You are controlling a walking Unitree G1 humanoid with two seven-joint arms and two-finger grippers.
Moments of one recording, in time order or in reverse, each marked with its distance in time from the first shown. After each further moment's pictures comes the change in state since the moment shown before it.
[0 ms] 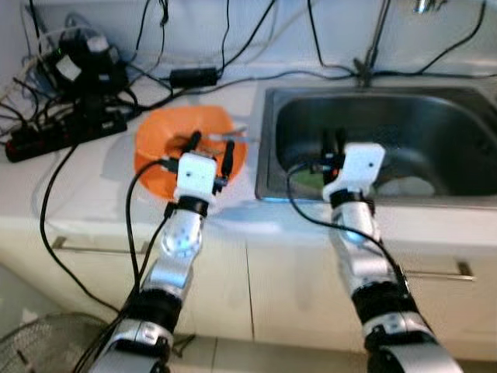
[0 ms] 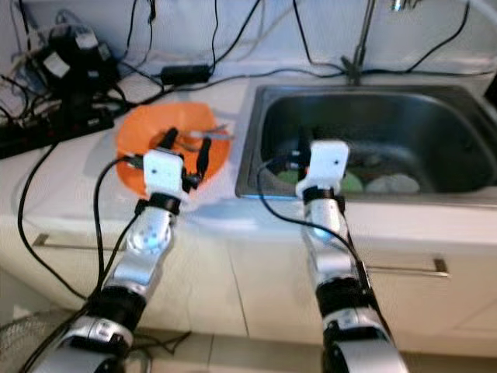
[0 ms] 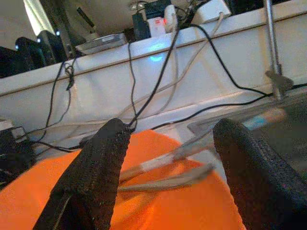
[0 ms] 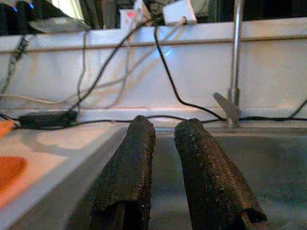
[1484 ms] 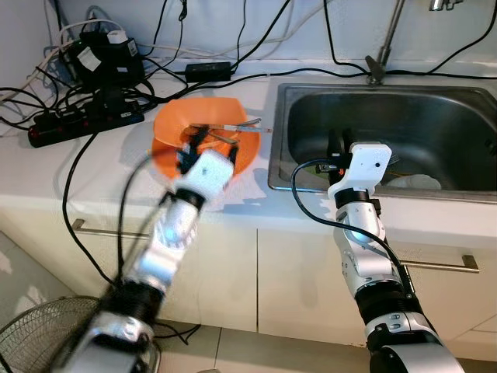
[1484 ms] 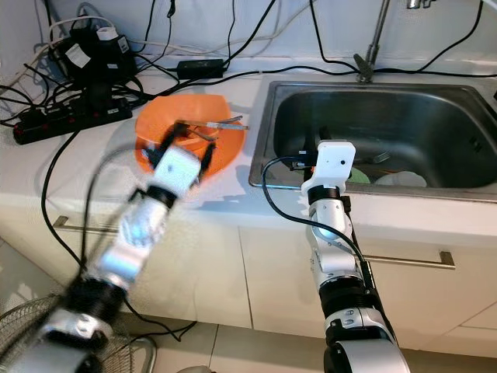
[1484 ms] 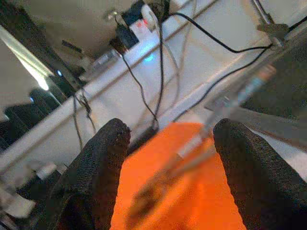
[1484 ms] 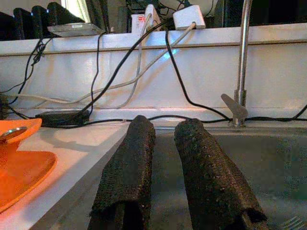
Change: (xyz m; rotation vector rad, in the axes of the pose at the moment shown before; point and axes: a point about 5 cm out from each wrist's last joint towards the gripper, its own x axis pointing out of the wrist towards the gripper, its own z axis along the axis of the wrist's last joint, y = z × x) left arm 0.012 0.019 0.013 0.405 0.015 -0.150; right arm 0.000 0.001 -0.001 0.008 0.004 0.001
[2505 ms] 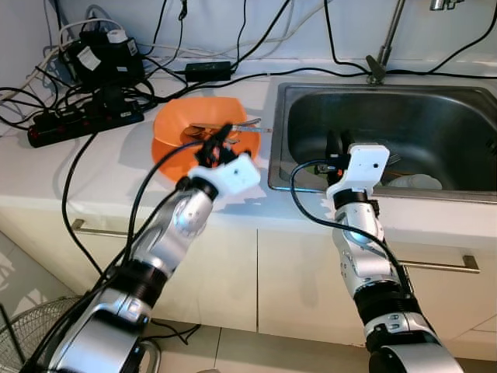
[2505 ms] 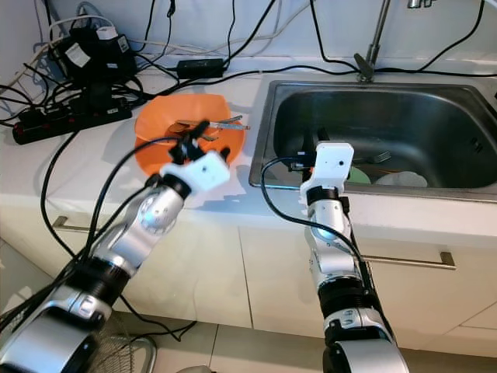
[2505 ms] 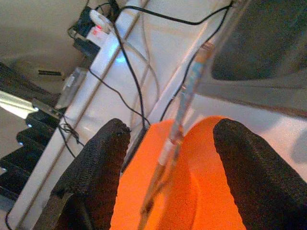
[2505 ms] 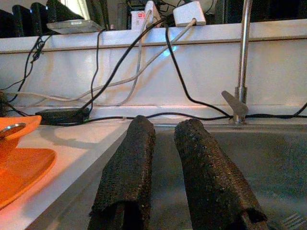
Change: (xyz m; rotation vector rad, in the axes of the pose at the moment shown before) left arm 0.019 -0.017 0.003 0.301 0.043 -0.164; right arm -0.001 0.001 -0.002 0.003 0.007 0.003
